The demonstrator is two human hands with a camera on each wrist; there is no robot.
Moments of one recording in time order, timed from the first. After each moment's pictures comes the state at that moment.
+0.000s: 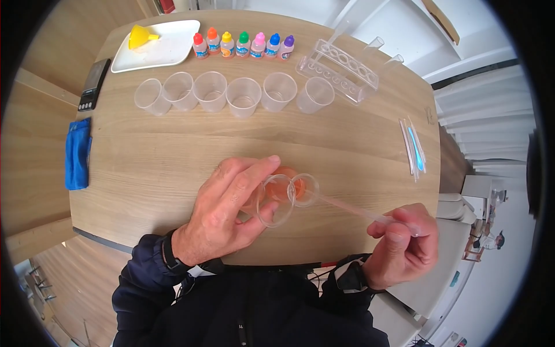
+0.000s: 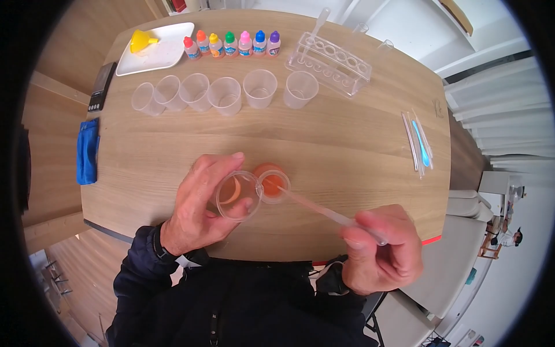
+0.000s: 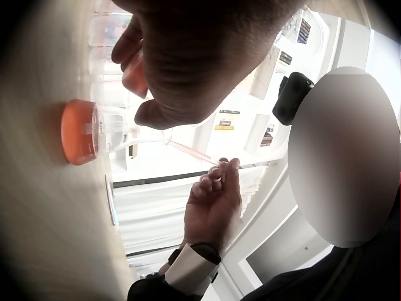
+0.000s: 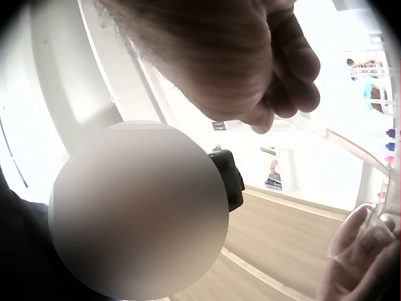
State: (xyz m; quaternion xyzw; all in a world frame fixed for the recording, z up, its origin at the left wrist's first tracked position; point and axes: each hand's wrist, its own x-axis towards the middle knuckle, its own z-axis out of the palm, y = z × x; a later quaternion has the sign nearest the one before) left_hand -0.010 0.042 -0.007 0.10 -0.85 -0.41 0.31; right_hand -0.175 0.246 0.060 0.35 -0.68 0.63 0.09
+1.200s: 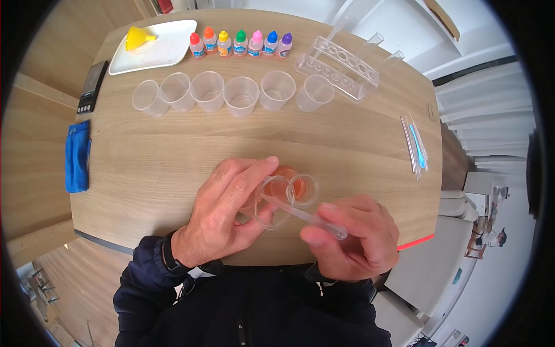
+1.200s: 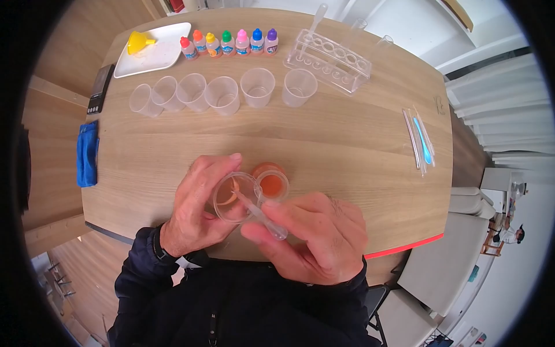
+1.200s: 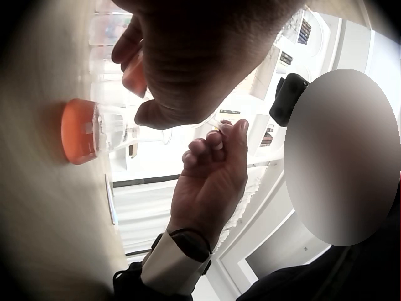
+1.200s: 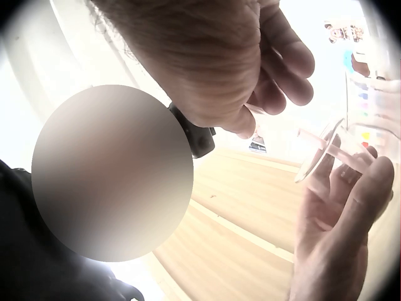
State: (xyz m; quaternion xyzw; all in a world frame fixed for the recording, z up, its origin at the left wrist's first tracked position) left_hand -0.013 0.042 -0.005 0.09 -0.85 -0.41 0.33; right_hand -0.164 0.199 0.055 0.55 -0.65 0.52 0.02
